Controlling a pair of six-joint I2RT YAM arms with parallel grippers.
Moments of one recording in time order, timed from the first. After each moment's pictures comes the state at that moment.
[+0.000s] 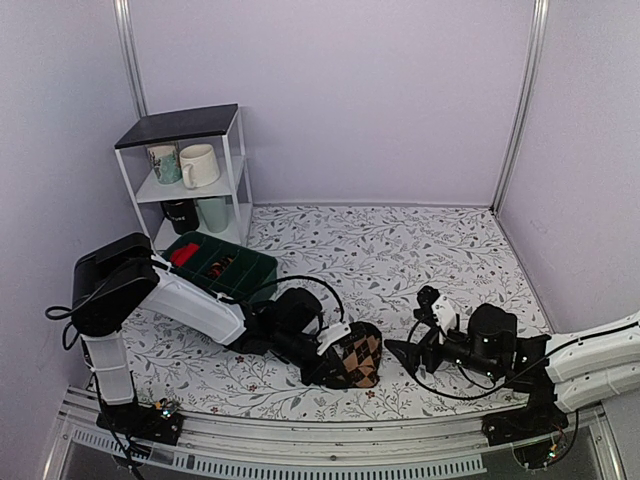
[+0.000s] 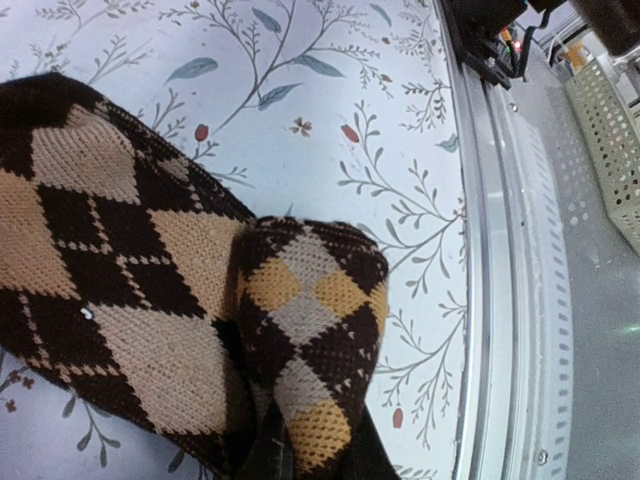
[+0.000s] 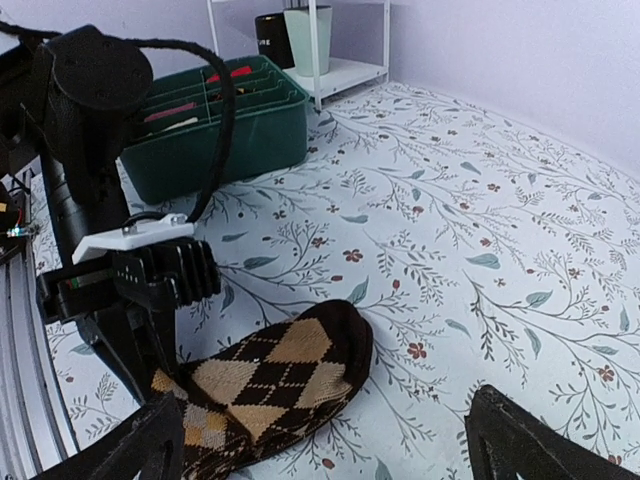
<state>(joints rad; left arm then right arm) -1.07 1.93 0.90 0.19 0.53 -0.09 1.09 1.04 0.22 0.52 0.25 0.14</state>
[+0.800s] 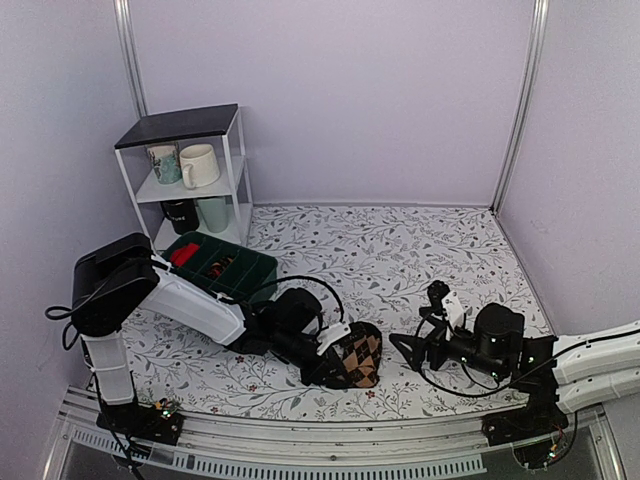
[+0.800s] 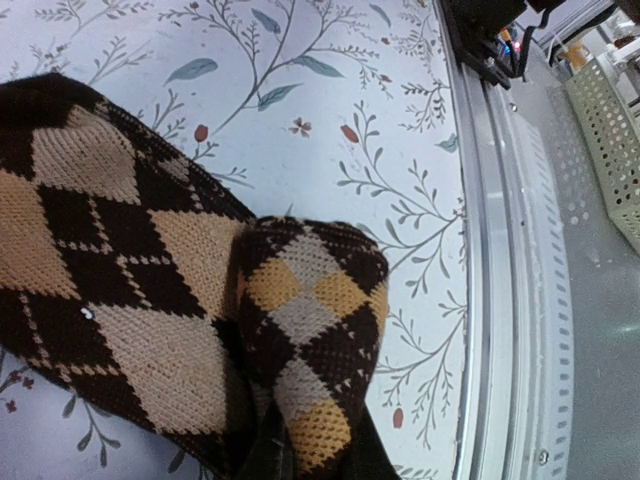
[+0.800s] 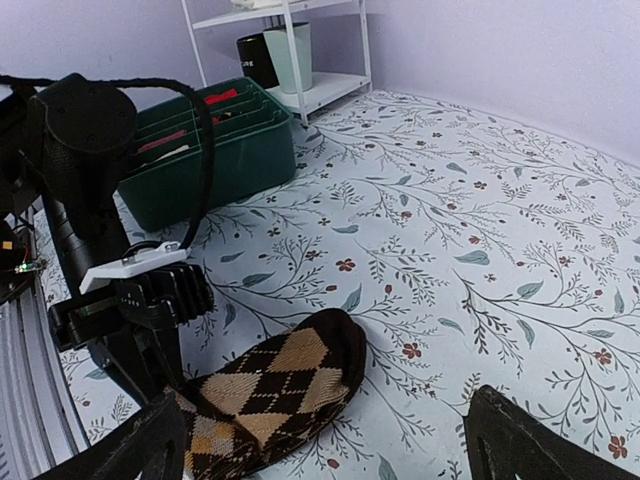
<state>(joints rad) -1.07 1.93 0.89 0.20 0.53 -0.09 1.09 0.96 0.21 0.46 0.28 0.22</state>
